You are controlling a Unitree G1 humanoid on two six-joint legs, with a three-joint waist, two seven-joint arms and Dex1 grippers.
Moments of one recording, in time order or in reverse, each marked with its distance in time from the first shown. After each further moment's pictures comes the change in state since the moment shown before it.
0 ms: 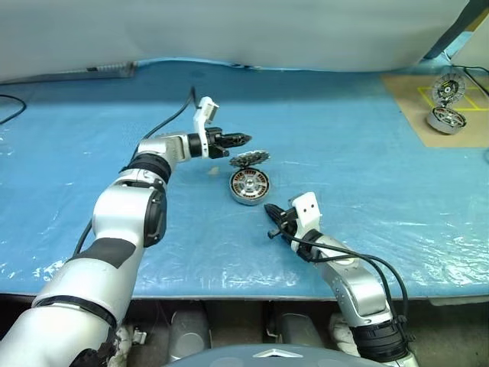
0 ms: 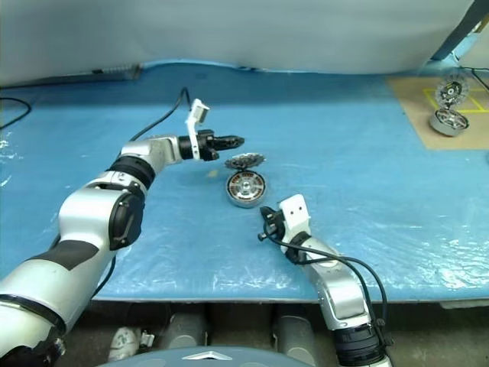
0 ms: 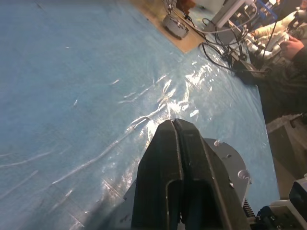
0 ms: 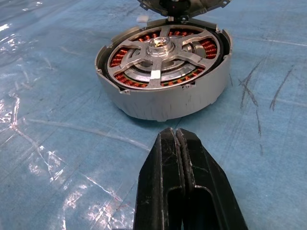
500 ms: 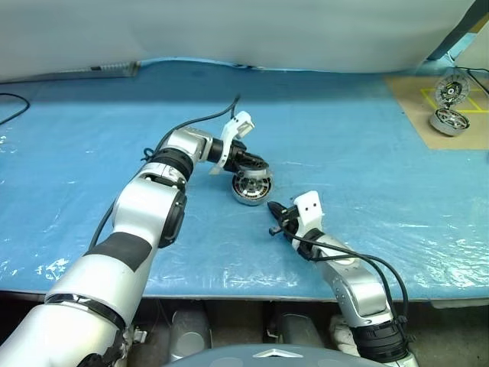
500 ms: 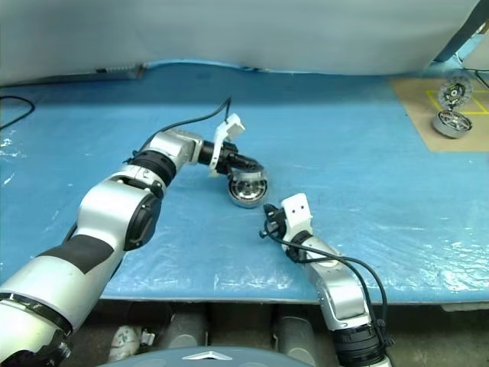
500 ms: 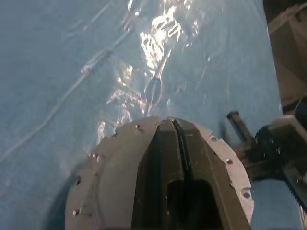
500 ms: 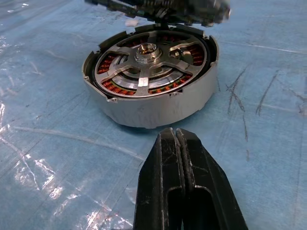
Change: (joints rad) left arm -0.044 -0.081 -0.218 0.017 0.269 -0.041 -0.161; right arm 0.002 0.004 -0.003 -0.006 -0.004 0.001 -0.054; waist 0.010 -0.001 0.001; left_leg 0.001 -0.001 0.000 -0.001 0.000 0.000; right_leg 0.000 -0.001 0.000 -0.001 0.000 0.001
